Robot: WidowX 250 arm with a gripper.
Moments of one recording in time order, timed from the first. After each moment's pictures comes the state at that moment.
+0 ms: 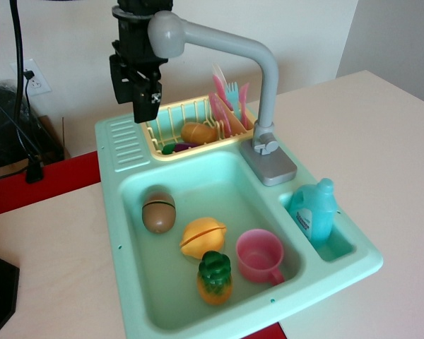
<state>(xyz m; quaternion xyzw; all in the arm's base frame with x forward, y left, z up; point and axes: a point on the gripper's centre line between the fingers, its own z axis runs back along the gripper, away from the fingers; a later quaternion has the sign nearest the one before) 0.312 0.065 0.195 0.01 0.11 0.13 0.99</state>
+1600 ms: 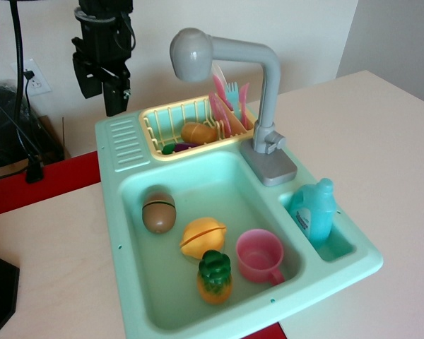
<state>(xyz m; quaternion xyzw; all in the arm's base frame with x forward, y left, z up) 0.271 0.108 0.189 0.06 0.10 0.22 0.97</state>
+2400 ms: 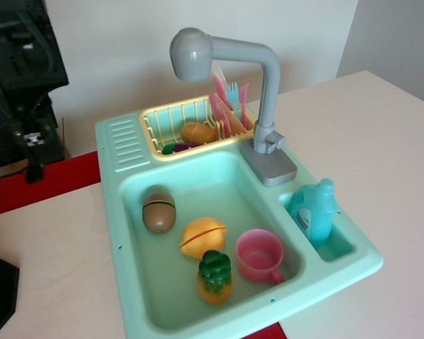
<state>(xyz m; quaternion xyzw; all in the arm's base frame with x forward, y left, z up) 0.210 0.005 0.223 0.01 0.07 0.06 1.00</state>
